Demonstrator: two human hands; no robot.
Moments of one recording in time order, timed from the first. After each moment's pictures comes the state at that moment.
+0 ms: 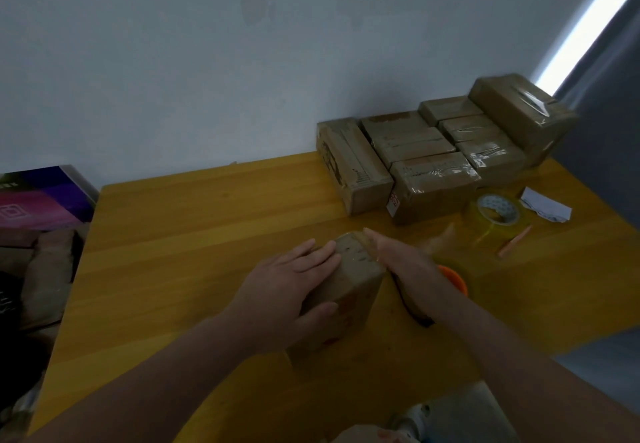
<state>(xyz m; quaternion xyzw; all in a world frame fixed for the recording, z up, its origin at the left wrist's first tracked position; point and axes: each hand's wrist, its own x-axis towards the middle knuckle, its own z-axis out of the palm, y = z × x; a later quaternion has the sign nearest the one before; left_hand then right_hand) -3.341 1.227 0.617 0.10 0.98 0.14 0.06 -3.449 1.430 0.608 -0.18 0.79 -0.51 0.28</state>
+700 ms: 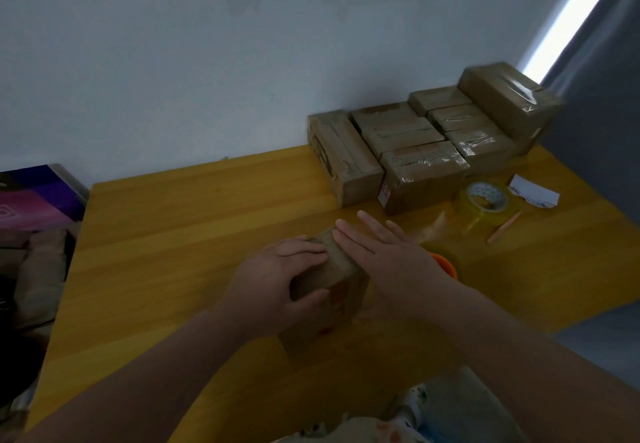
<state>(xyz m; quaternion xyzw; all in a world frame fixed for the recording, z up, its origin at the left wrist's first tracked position) -3.339 1.232 0.612 0.07 0.97 0.23 -0.05 -3.439 1.428 0.632 -0.47 0.87 0.06 0.15</state>
